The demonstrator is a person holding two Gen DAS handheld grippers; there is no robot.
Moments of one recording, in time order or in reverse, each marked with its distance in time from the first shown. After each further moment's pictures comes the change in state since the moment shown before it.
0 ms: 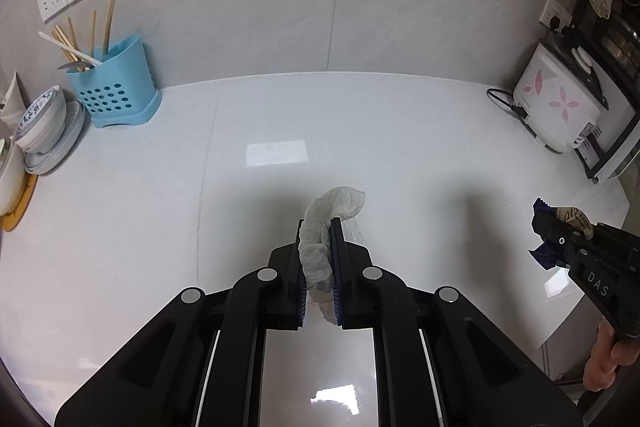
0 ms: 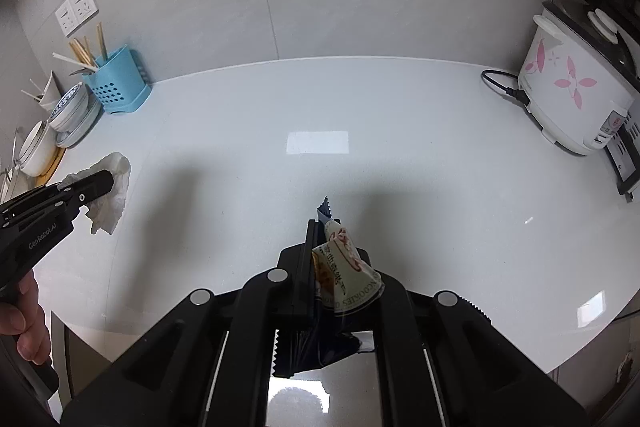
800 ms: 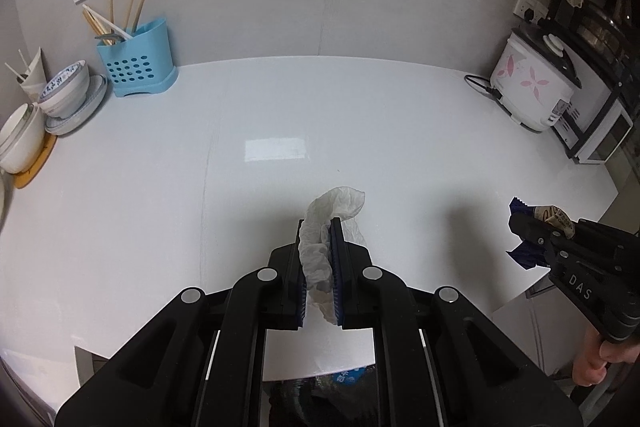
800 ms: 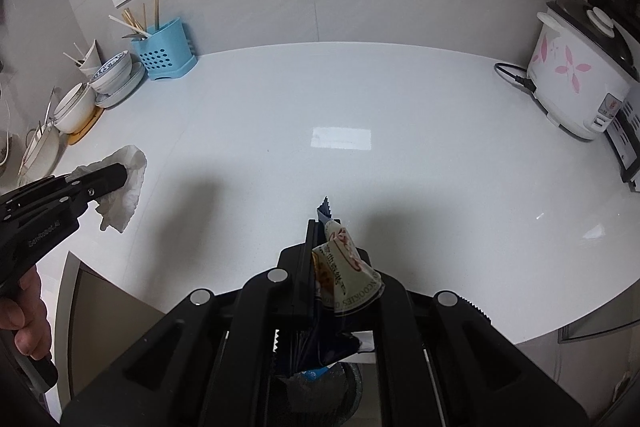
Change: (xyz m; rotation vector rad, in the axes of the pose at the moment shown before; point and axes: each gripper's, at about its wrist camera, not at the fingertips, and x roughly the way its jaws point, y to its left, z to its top) left arm -0.068 -0.017 -0.080 -0.014 -0.015 -0.010; right arm -0.052 0.016 -0.073 -0.073 -0.010 0.078
